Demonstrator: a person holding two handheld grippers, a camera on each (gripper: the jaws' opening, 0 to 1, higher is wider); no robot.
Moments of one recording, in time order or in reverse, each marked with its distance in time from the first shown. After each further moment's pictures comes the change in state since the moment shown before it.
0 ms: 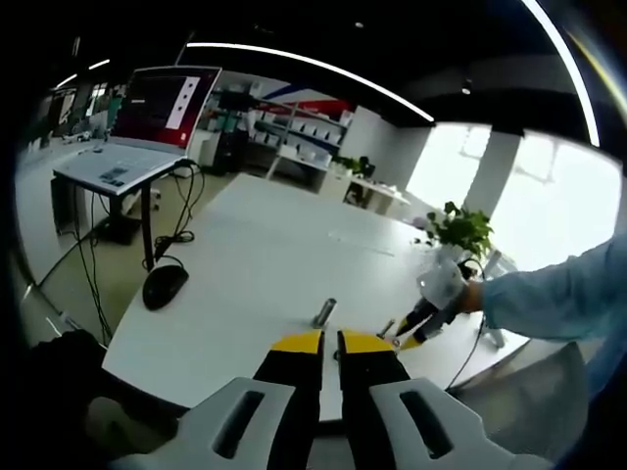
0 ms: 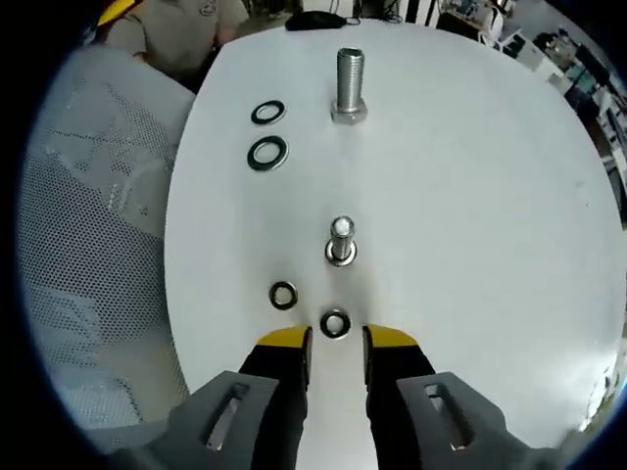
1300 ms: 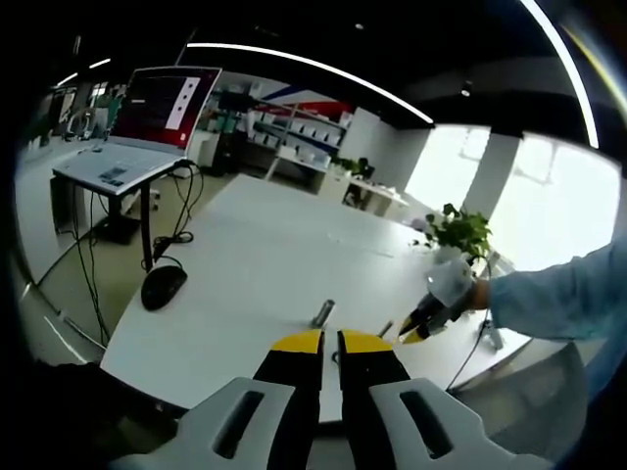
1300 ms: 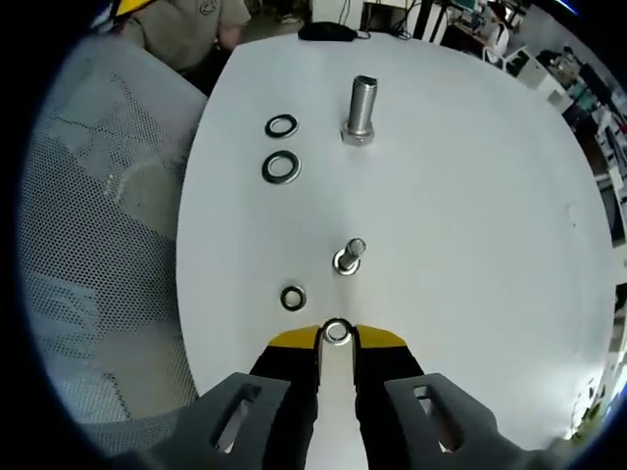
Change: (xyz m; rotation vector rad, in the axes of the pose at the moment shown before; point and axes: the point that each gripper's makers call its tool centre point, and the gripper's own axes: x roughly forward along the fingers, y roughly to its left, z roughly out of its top) left arm 0.000 -0.001 0.001 -0.005 -0.008 -0.006; right arm -0.025 0.005 0.011 -0.060 -0.022 -0.040
